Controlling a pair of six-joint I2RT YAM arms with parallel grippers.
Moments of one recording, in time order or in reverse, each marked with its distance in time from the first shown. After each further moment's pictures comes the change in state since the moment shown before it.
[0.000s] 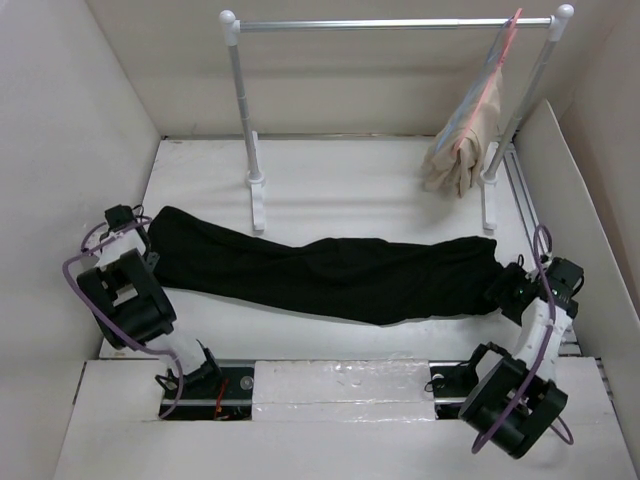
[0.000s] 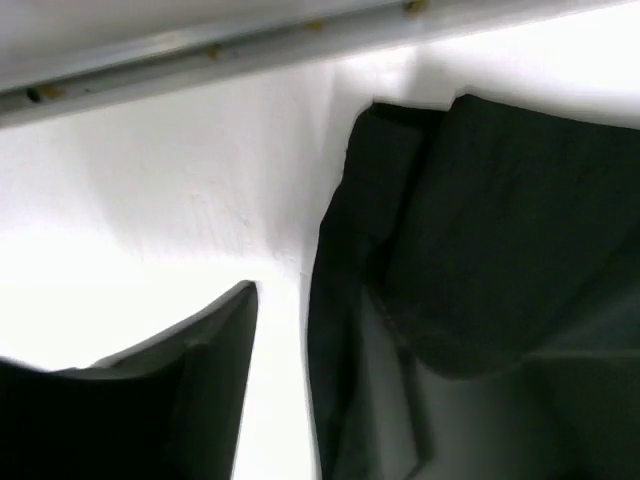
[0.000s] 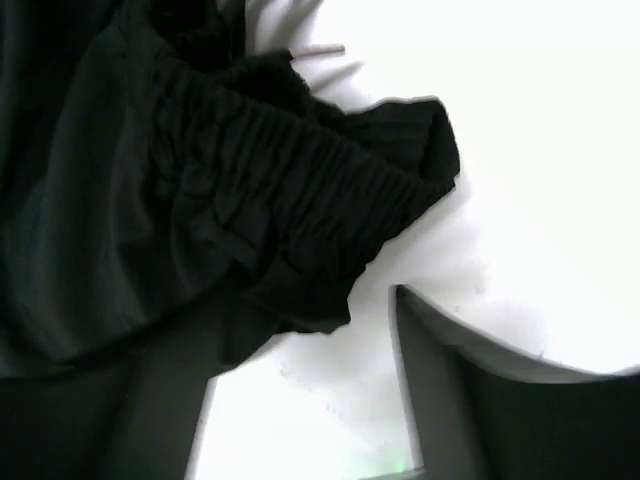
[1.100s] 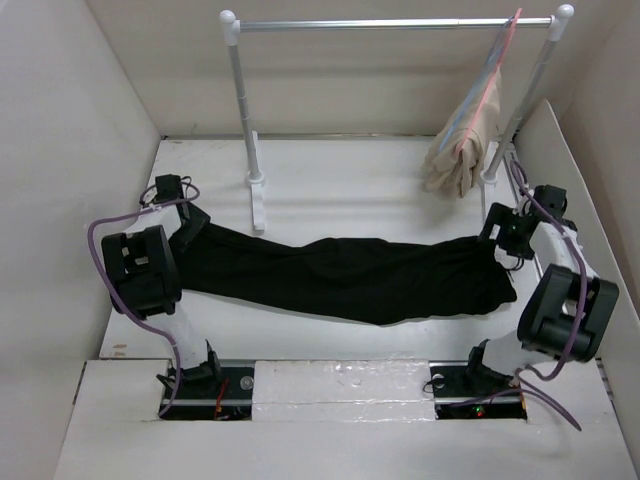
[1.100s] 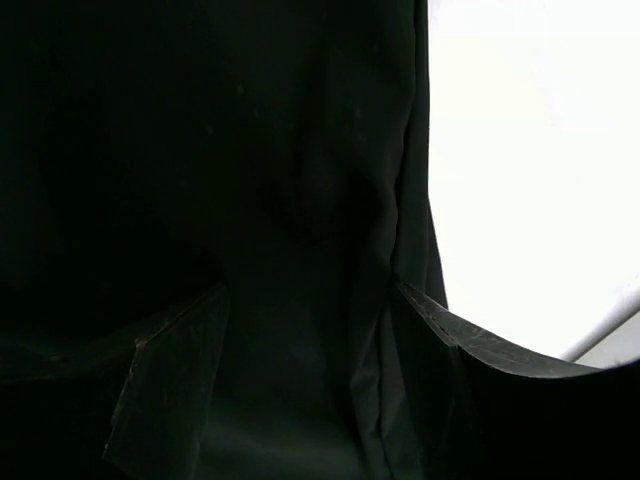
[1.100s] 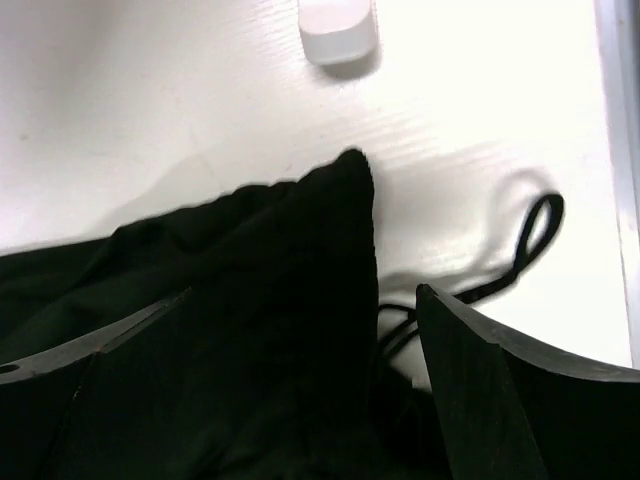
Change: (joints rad) left arm -0.316 0.147 0.146 0.158 0.248 0.030; right arm 0.291 0.569 0.471 0.140 0.109 -0.097
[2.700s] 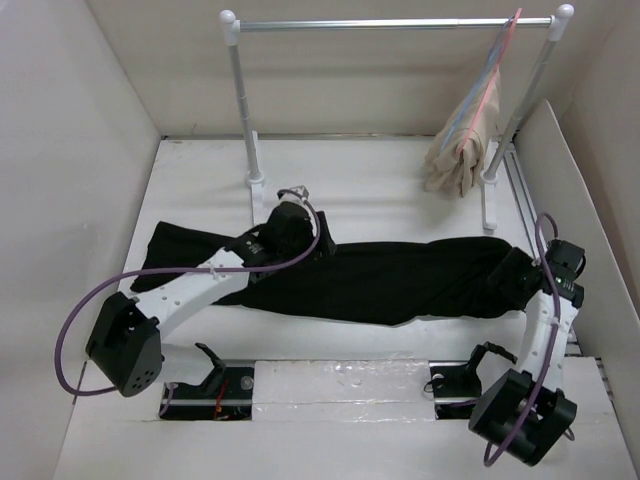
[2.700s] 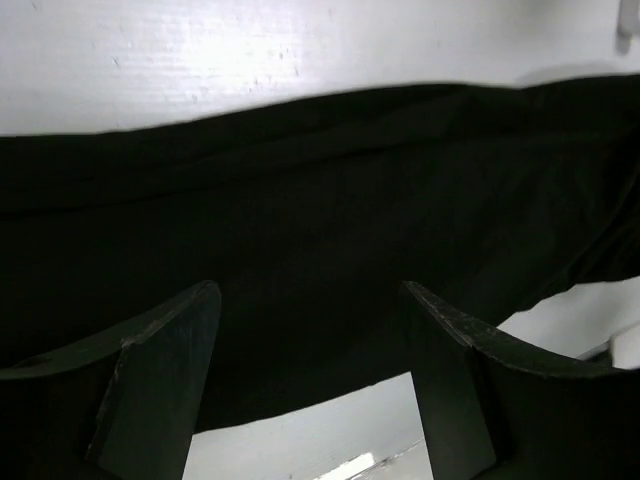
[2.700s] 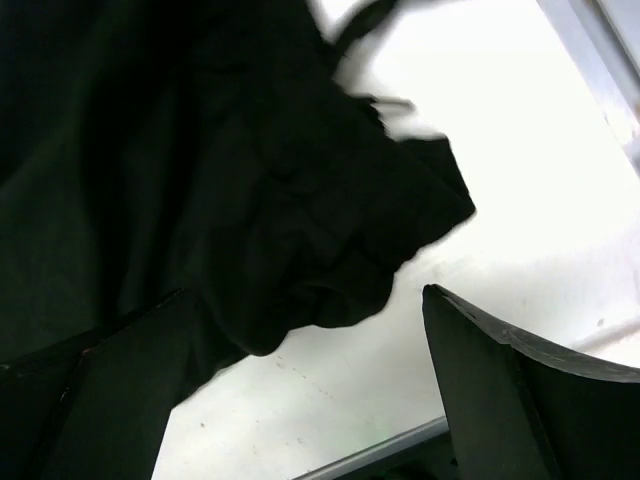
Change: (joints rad) left arm -0.912 -0.462 -0.165 0.103 0.034 -0.002; right arm -0.158 -0.577 -0.303 -0.252 0.090 0.144
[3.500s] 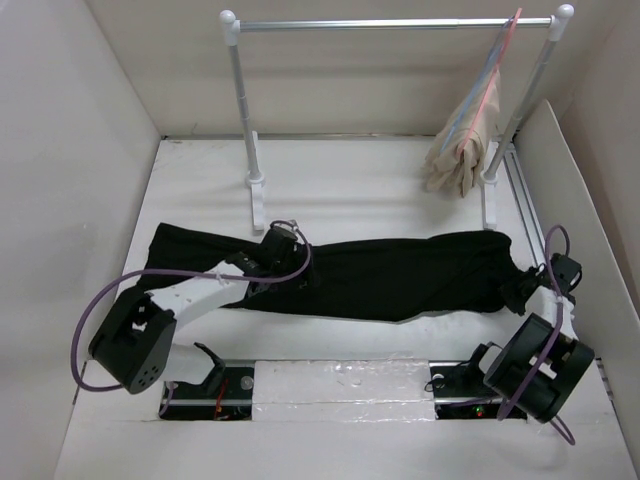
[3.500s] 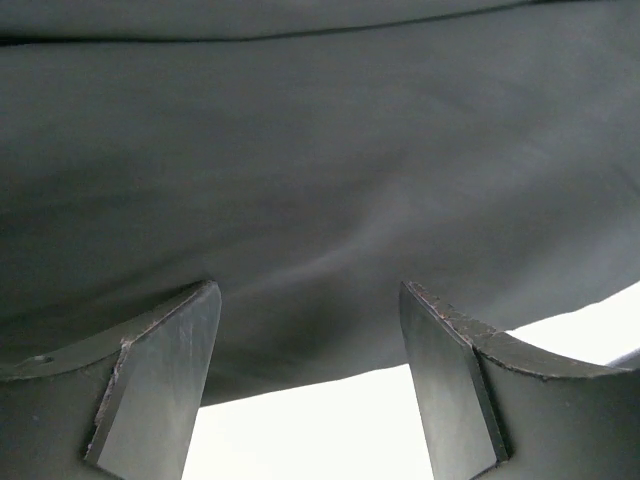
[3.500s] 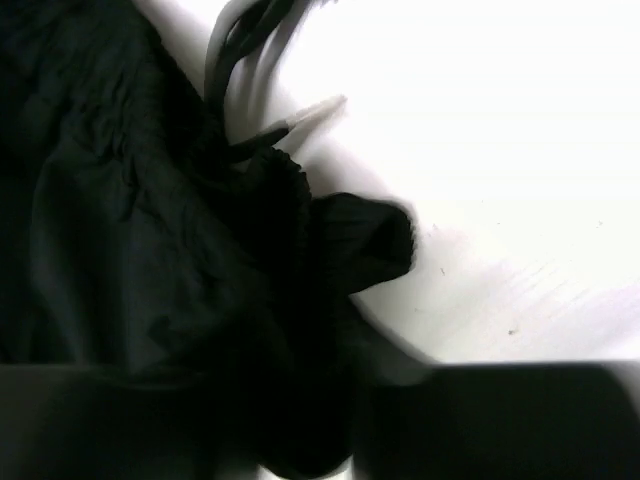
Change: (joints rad) left arm 0.035 0.006 -0.253 0.036 0.127 0.018; right arm -0.135 0.248 -0.204 0.432 -0.079 0.230
